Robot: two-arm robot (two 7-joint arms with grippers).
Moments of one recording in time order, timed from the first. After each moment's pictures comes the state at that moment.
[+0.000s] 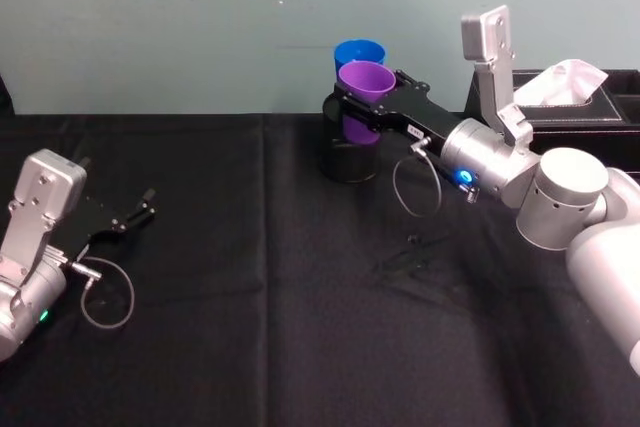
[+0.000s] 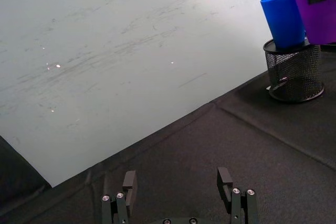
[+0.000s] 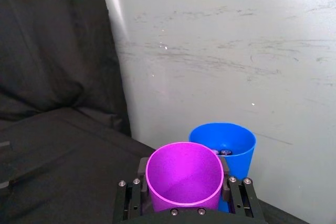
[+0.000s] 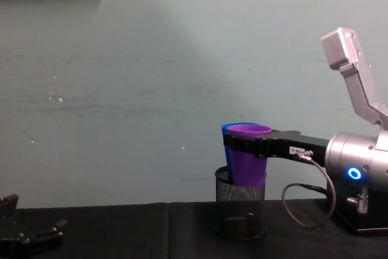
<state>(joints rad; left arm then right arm) -0.20 0.60 0.45 -1.41 -0.25 -0.12 0.03 0.70 0.18 -0.41 -0.85 0.41 -0.10 0.54</state>
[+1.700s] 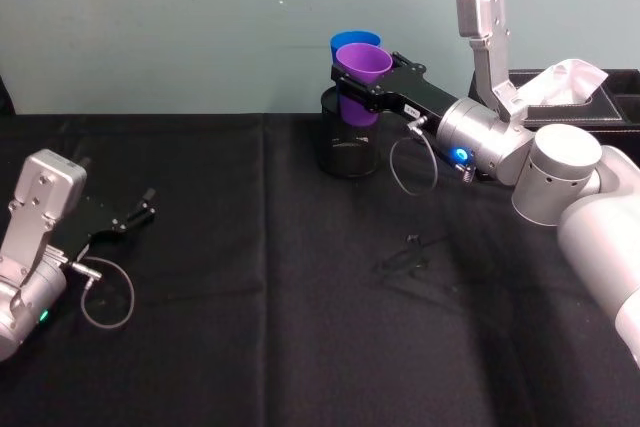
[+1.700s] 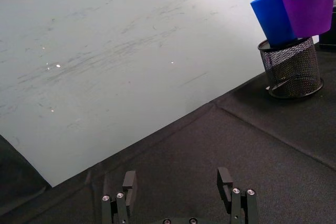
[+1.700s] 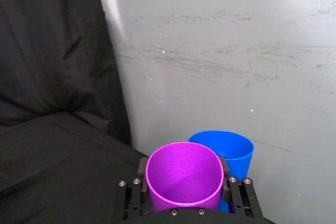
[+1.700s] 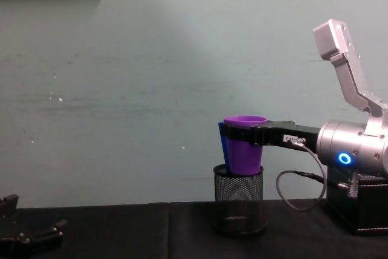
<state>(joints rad) -0.20 0.60 0.45 -1.41 -0.25 -0.12 0.03 0.80 0.13 -0.38 -0.71 0.38 -0.12 0.58</state>
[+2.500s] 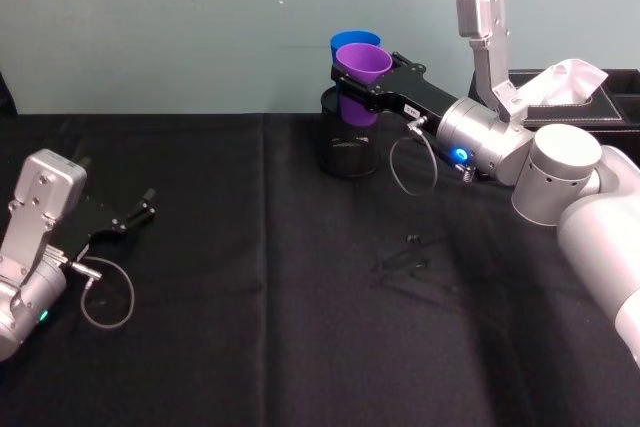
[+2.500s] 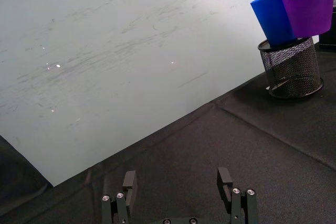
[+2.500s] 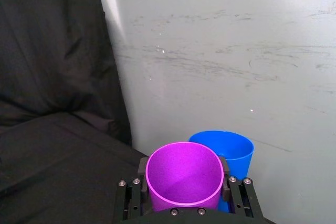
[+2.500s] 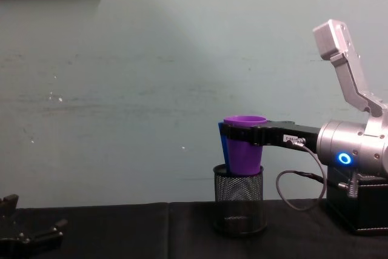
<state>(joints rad) -0.20 0.60 0.45 -1.41 -0.25 -0.12 0.03 0.80 0.13 -0.38 -0.71 0.38 -0.12 0.58</state>
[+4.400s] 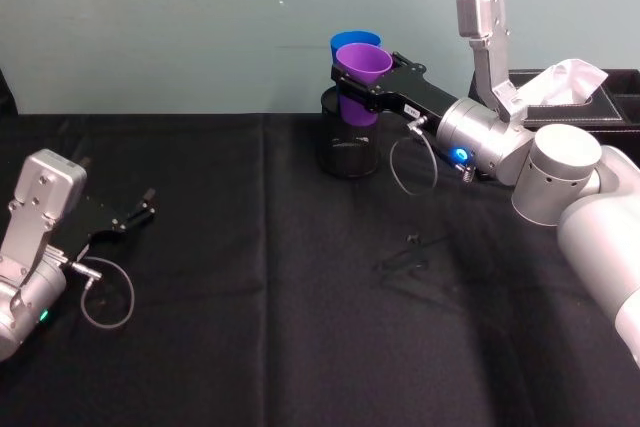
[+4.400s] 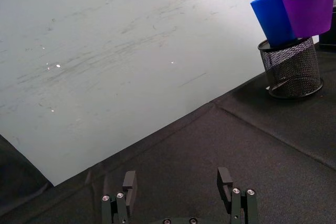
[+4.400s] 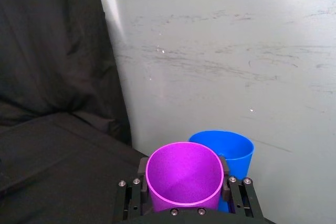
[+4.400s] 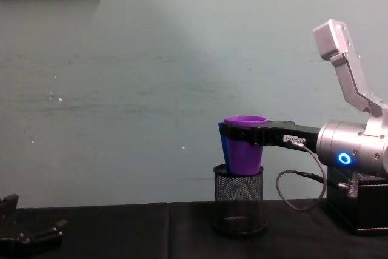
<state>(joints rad) -0.20 0.60 0.45 -1.41 -0.25 -0.12 0.03 0.80 0.13 -0.38 -0.71 0.38 -0.12 0.58</state>
